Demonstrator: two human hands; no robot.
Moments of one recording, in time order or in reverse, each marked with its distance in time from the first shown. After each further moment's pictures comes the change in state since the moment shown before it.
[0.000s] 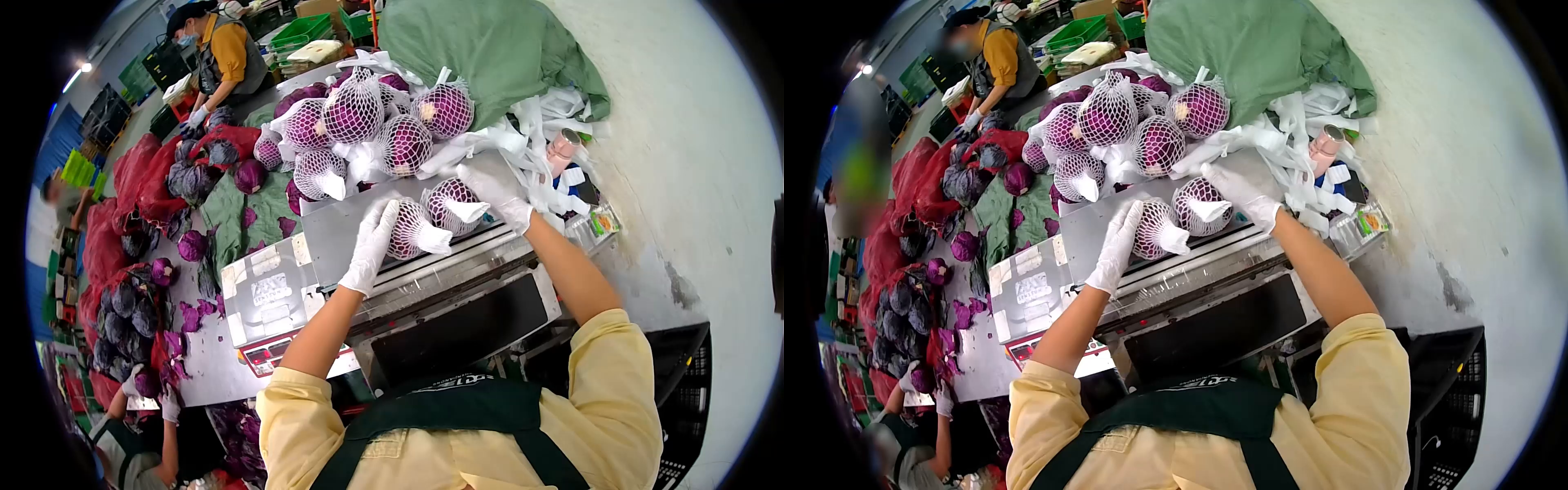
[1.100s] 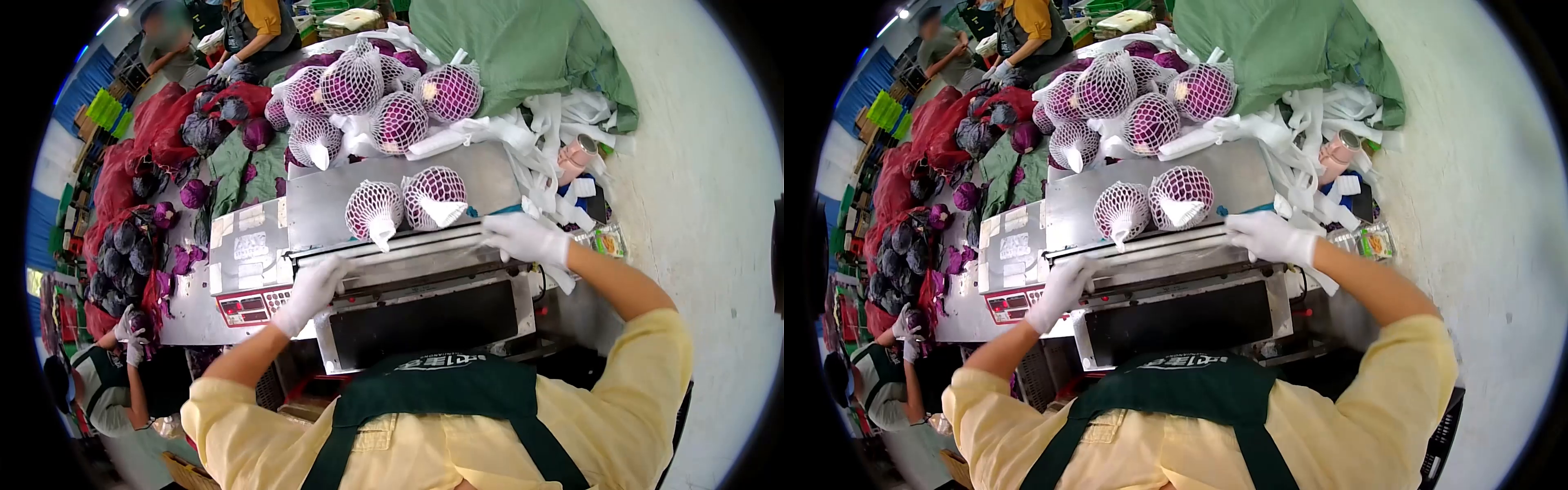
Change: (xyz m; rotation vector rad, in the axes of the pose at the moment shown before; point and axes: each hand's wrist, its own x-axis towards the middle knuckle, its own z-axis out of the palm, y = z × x) left_hand -0.143 0.053 -0.012 0.887 -0.023 -0.275; right_hand -0.126 -0.069 -0.031 -0.797 -0.276 0.196
